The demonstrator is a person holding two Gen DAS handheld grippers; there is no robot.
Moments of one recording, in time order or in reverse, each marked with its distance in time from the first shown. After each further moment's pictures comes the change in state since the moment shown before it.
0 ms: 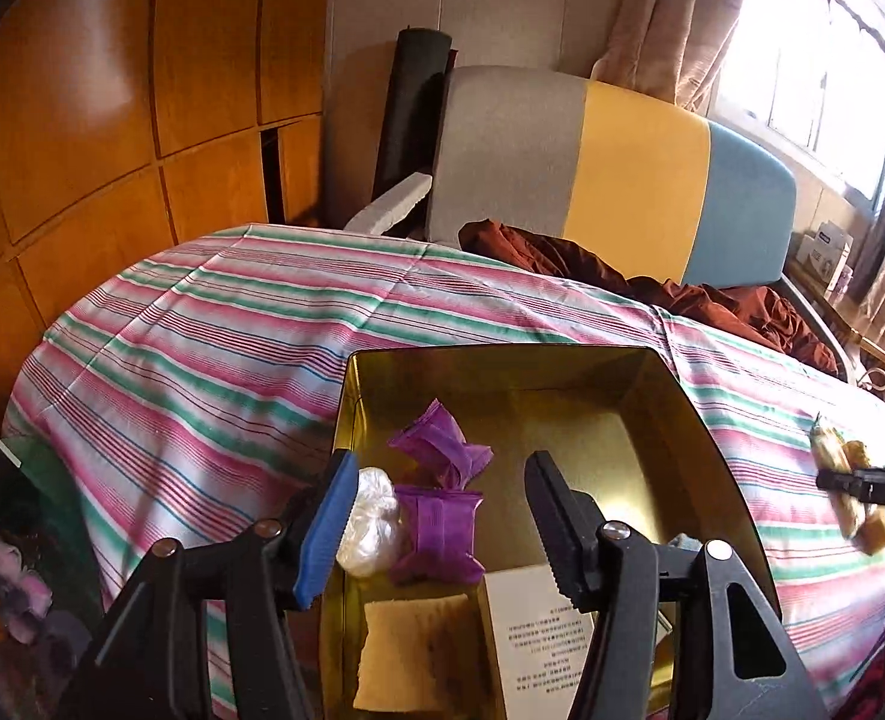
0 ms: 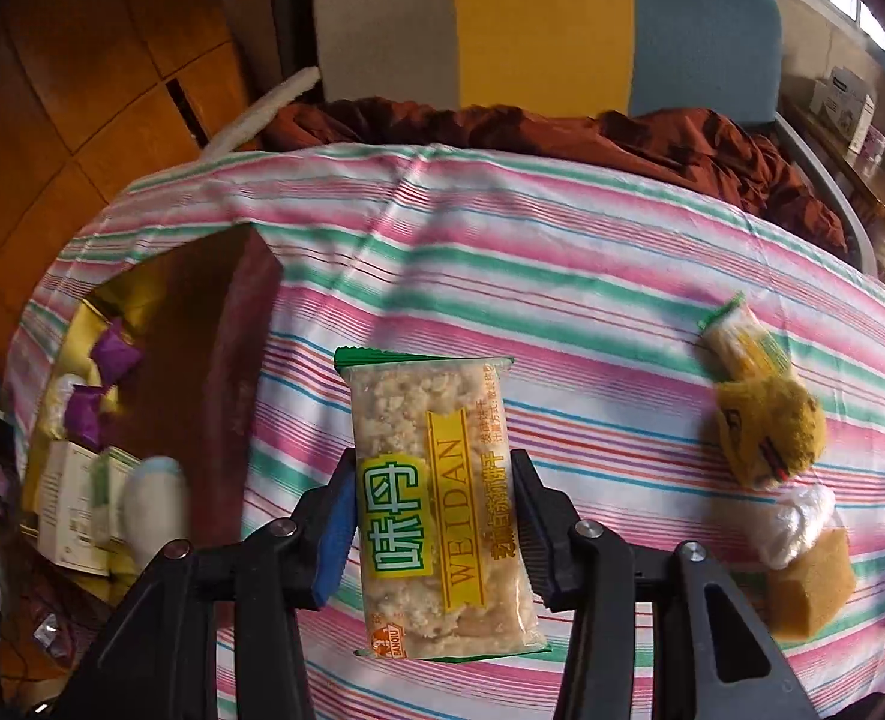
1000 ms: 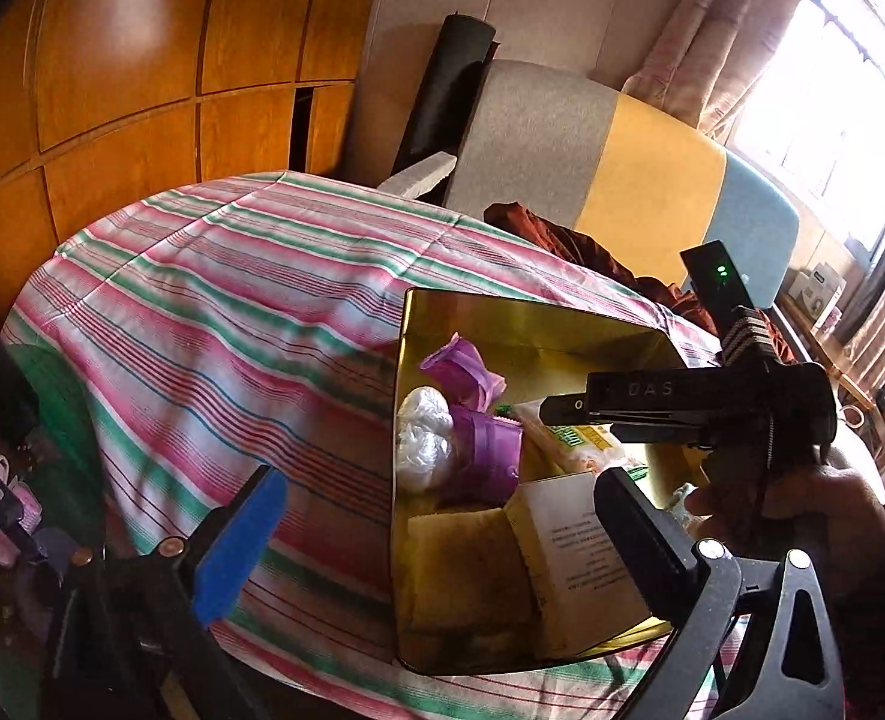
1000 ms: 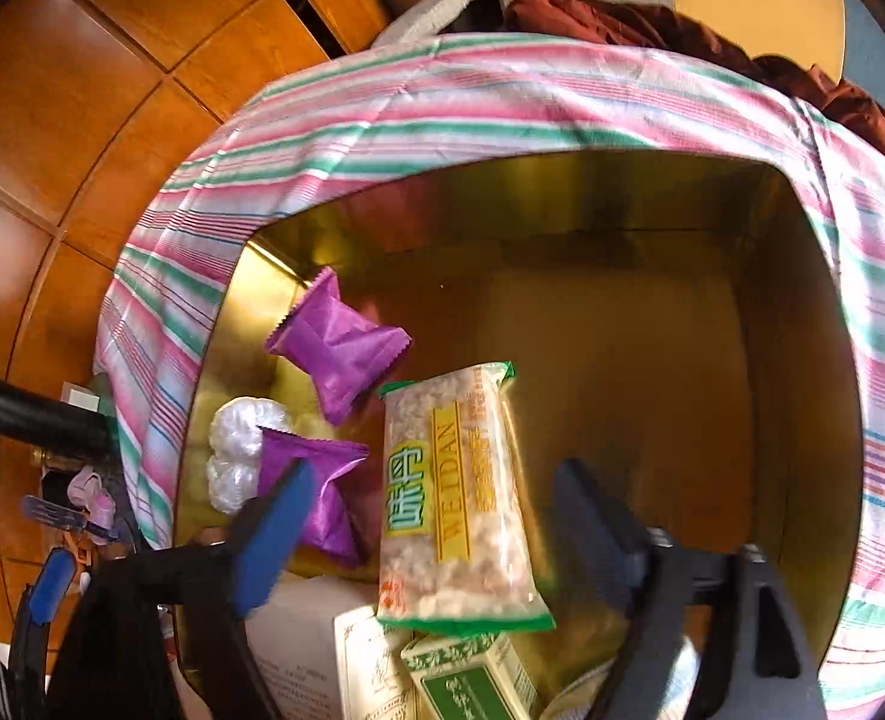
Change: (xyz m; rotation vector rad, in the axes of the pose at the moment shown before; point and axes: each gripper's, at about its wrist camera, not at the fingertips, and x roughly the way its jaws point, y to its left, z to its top) left arm -0.023 0.052 -0.041 -0.128 0.035 -0.061; right arm 0.109 0.211 0.029 -0.041 0.182 0.226
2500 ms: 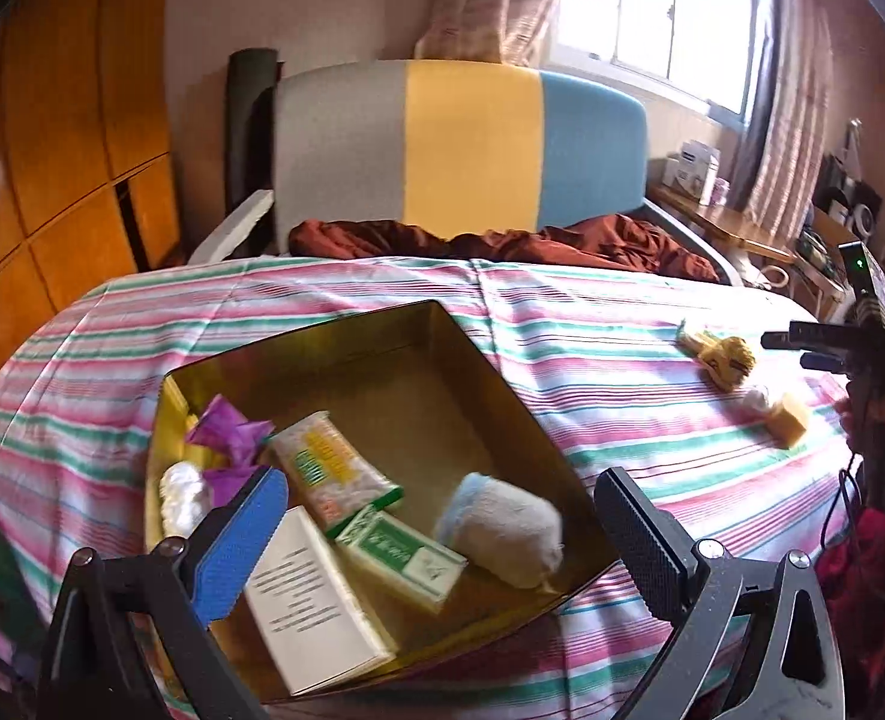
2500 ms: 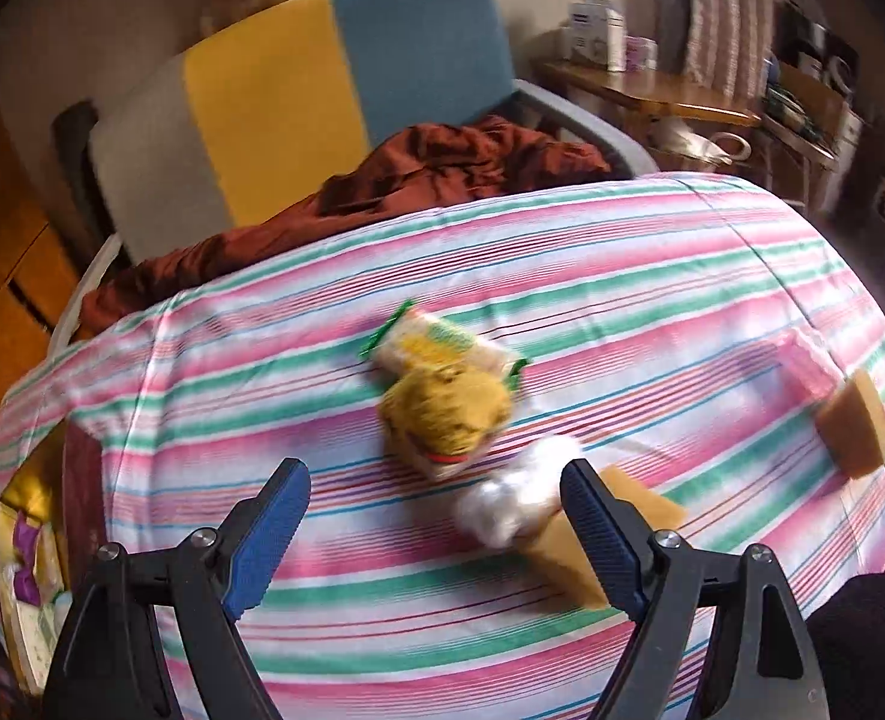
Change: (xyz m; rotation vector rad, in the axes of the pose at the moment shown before) left arm -0.003 -0.171 -0.004 0.387 0.013 -0.176; right arm -0.260 -0.335 -0.156 0.608 -0.442 -0.514
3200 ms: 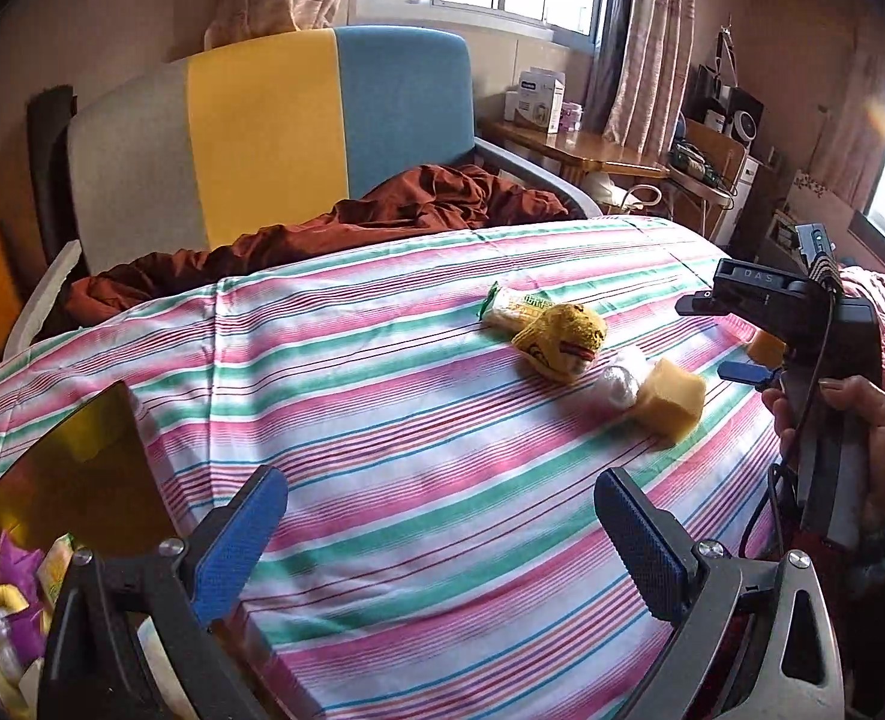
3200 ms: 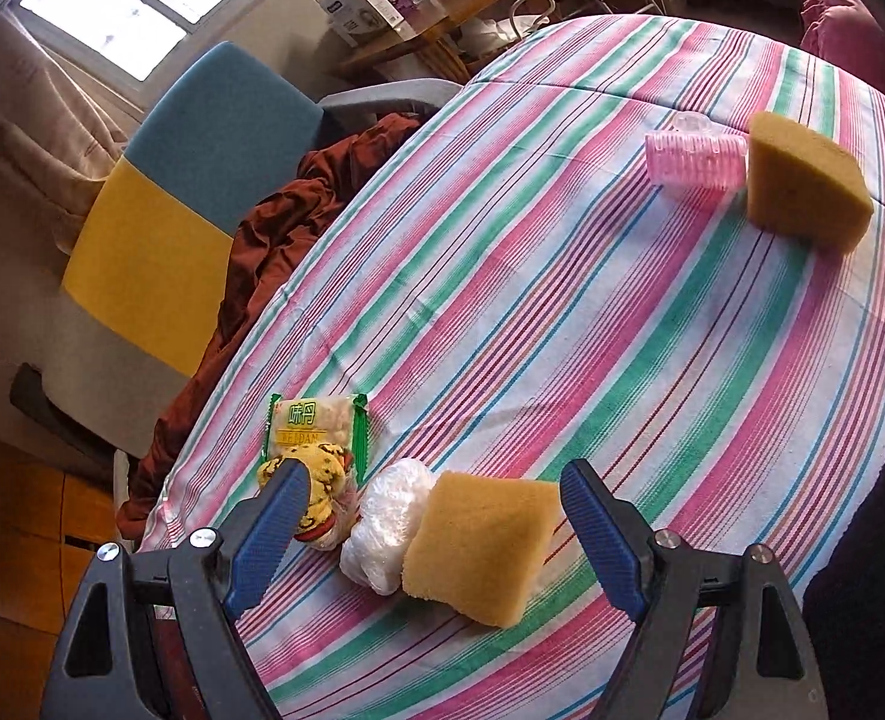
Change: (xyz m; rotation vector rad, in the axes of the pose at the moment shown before) left arm 0.092 -0.179 0.048 0.229 0.099 -0.259; right arm 0.014 -0.104 -0.014 0.508 0.020 0.154
